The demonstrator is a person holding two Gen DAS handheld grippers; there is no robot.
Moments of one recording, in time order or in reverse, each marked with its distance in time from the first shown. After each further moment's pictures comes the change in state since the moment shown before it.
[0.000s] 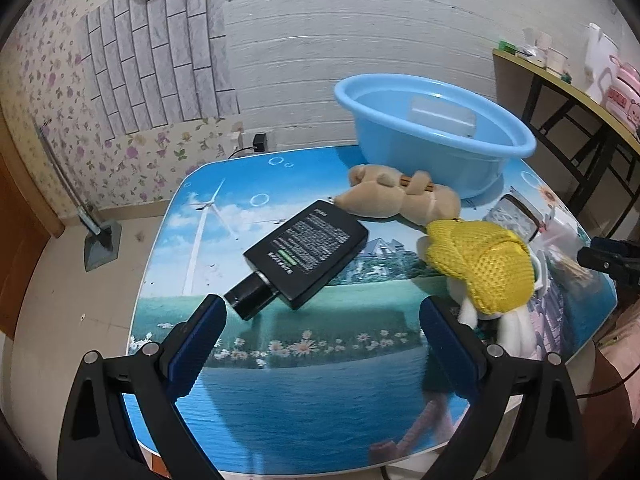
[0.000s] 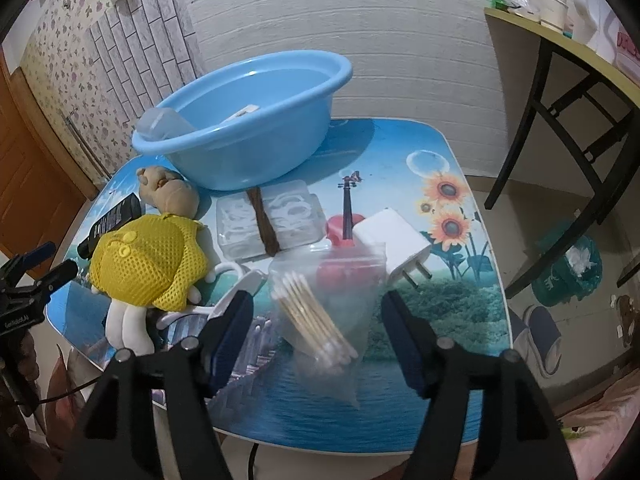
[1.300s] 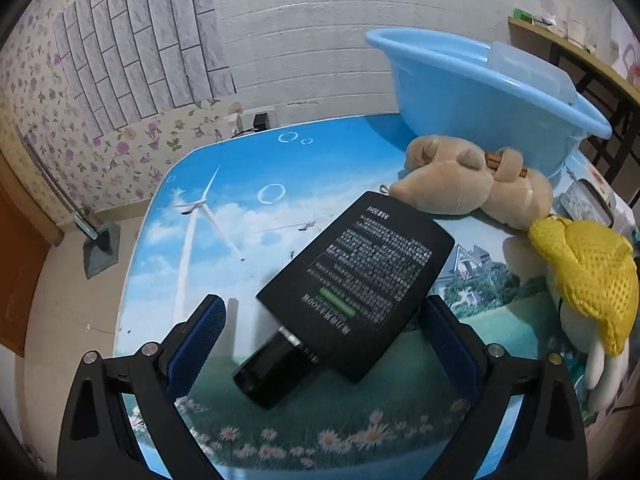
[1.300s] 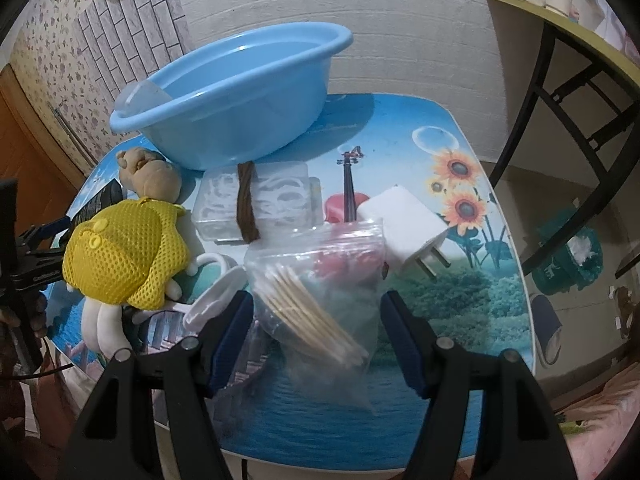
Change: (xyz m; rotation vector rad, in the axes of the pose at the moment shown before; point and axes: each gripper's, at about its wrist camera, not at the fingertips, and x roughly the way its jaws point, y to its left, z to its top) left arm 0.084 0.025 0.019 0.060 0.076 0.012; right arm 0.028 -0.003 -0.002 0.029 0.059 -0.007
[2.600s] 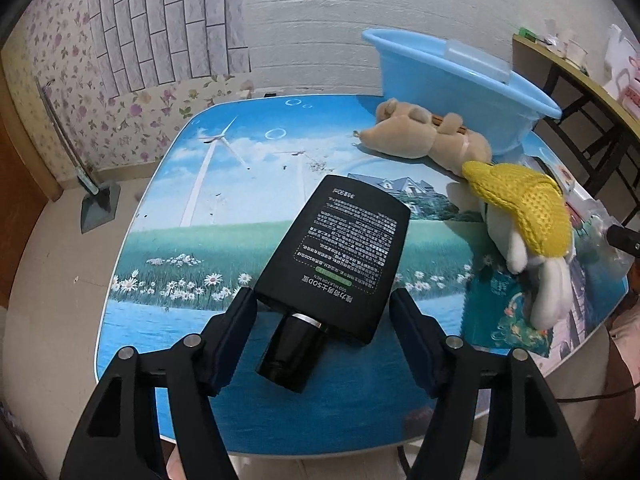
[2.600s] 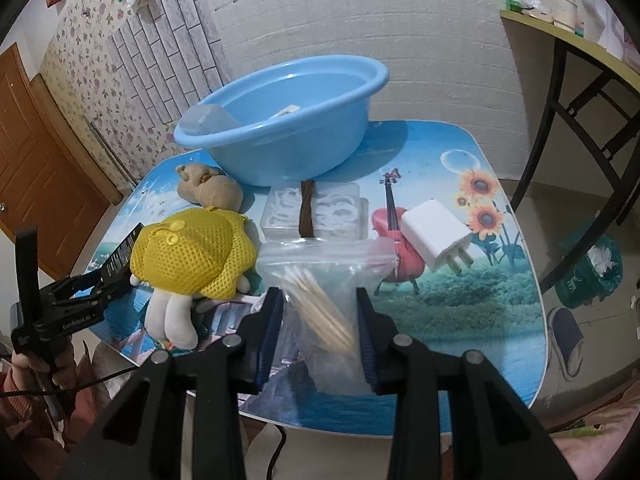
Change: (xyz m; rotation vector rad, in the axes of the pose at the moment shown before) left arm -0.058 -0.012 -0.060 -0.118 0.029 -0.033; right arm -0.041 0.019 -0.016 -0.017 -0.097 0.102
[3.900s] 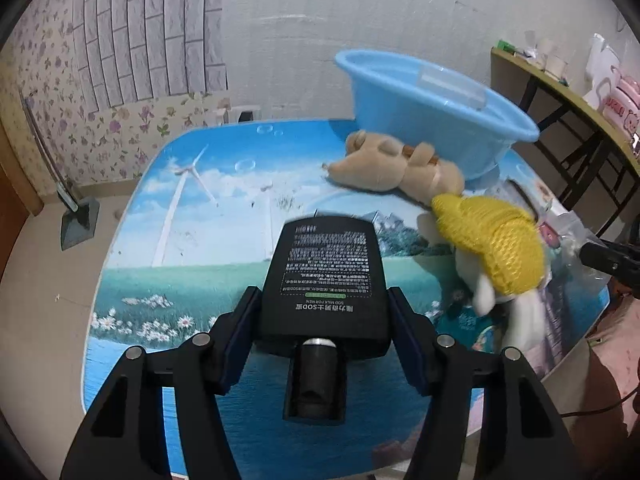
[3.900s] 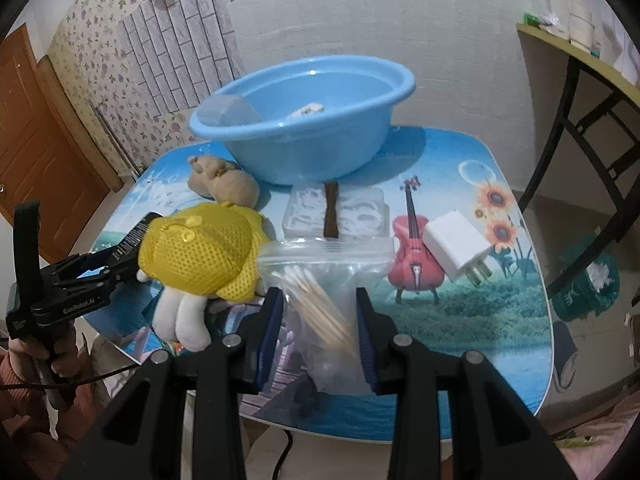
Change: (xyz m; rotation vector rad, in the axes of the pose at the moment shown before) left arm -0.005 -0.011 0.019 0.017 -0.066 -0.080; right arm 0.003 0.022 0.006 -0.063 0.003 0.001
